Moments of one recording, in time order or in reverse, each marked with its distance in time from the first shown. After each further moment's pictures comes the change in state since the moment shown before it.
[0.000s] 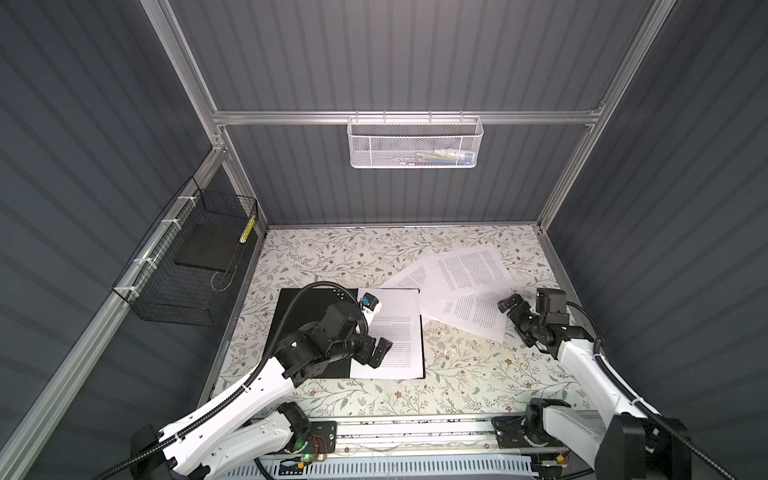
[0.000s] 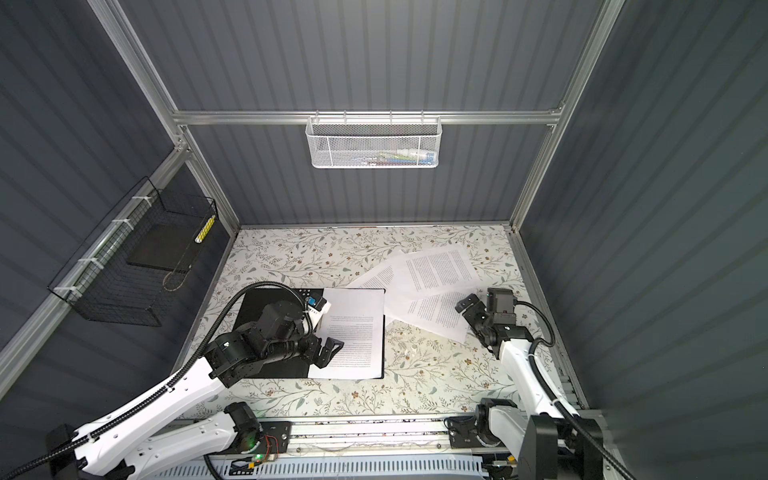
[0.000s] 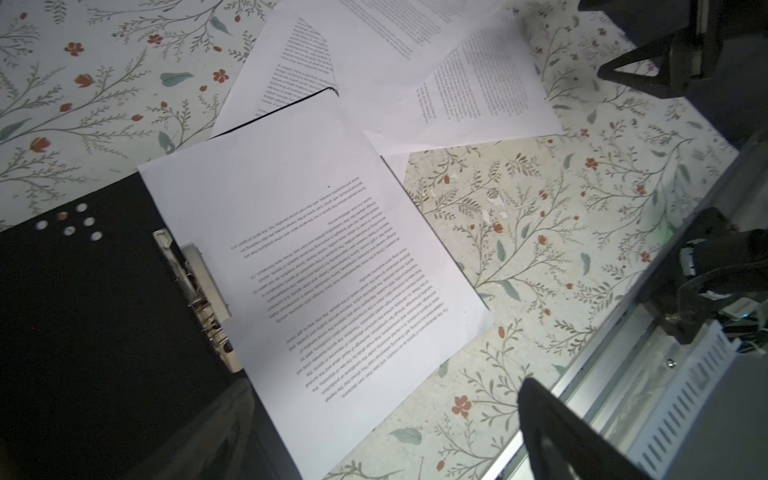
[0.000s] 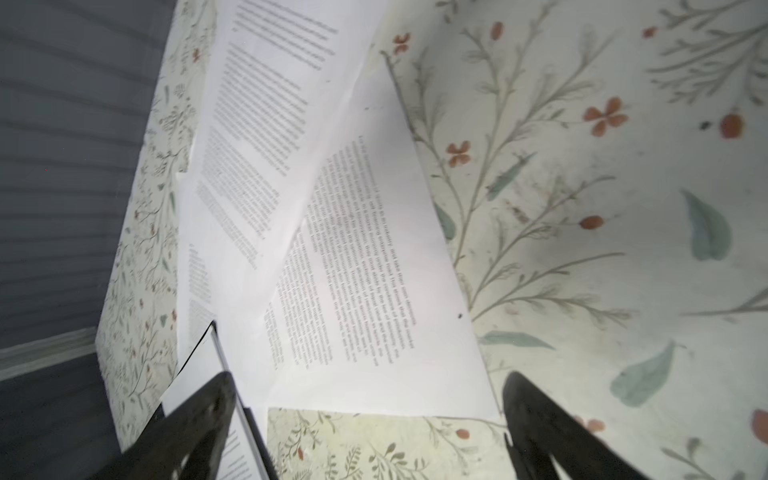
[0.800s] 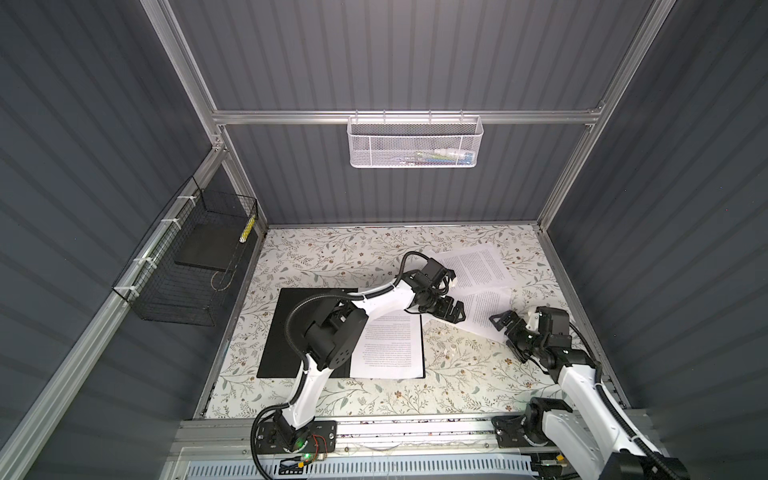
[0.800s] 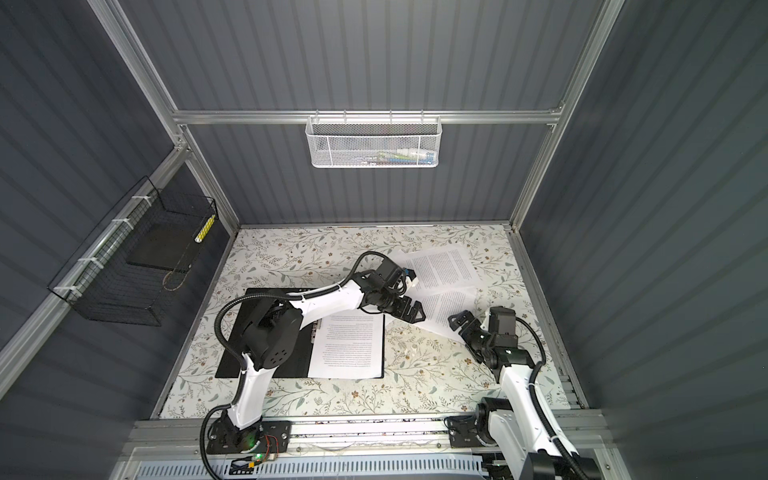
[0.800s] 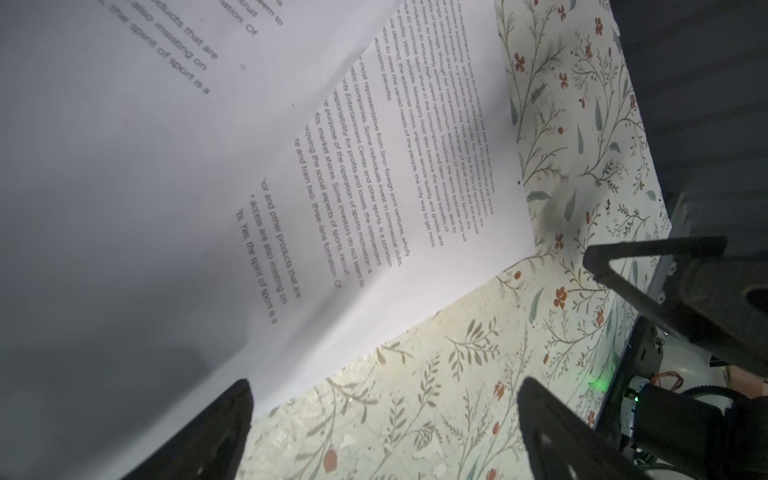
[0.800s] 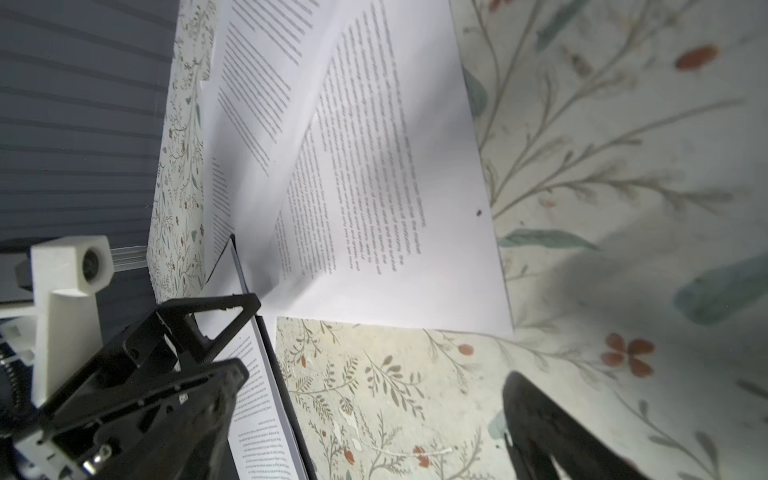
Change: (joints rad) left arm -0.025 1.231 0.816 0.186 0.358 -0.108; right arm -0.059 -0.206 -0.238 0.000 -0.225 -0.012
